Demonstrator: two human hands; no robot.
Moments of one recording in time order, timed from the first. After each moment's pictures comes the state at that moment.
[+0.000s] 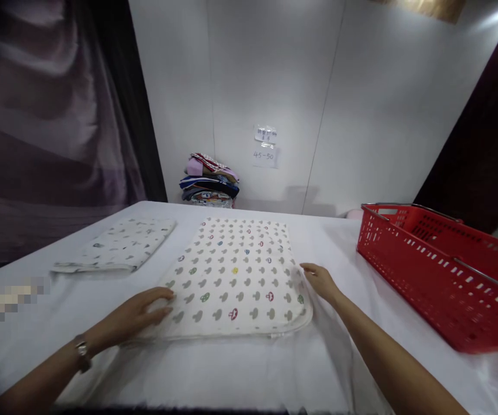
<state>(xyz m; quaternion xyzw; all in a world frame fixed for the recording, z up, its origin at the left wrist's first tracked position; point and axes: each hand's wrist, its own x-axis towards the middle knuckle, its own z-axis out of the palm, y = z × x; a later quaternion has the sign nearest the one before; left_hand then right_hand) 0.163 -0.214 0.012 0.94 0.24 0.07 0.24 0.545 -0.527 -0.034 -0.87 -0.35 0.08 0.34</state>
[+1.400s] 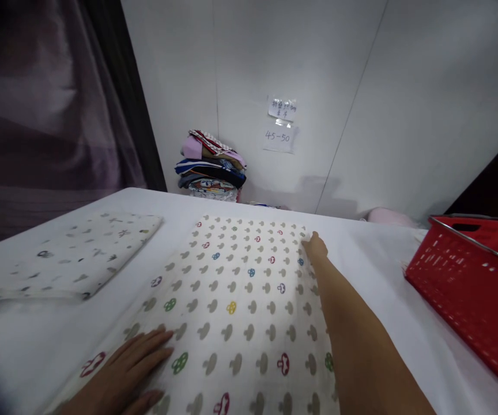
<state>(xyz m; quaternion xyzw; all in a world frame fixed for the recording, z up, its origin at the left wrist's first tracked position) 0.192 -0.198 -0.072 0.98 0.08 0.16 0.01 0.707 -0.336 -0.052 -0.96 -0.17 0.03 0.21</state>
